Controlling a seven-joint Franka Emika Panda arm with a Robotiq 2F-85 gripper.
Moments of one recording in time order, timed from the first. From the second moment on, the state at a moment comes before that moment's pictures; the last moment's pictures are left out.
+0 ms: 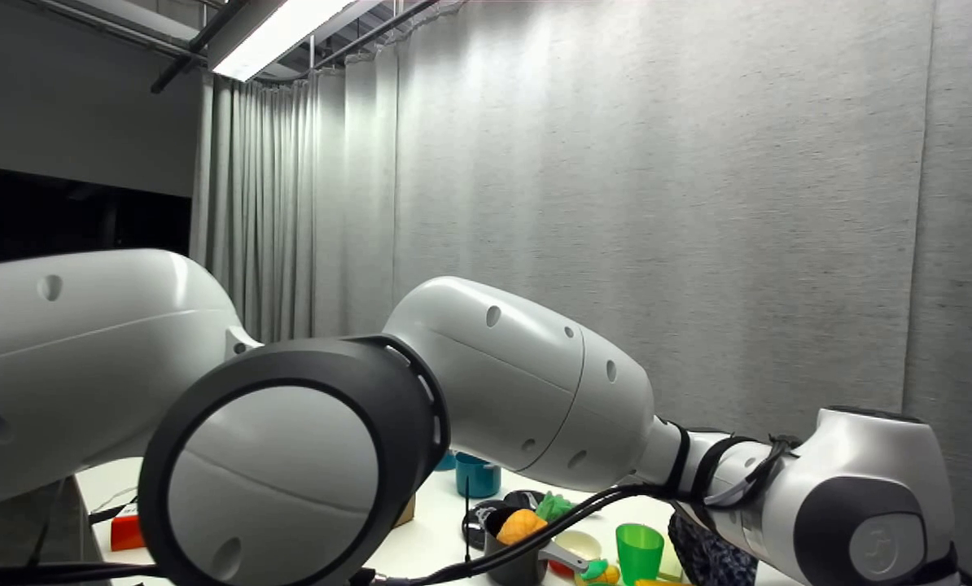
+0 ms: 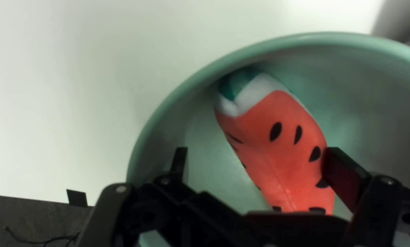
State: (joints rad) arm -0.43 1.24 -0.21 -0.77 0.08 2.06 0.89
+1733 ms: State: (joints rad) arm -0.38 1.18 -0.14 -0.68 0.08 2.06 0.85
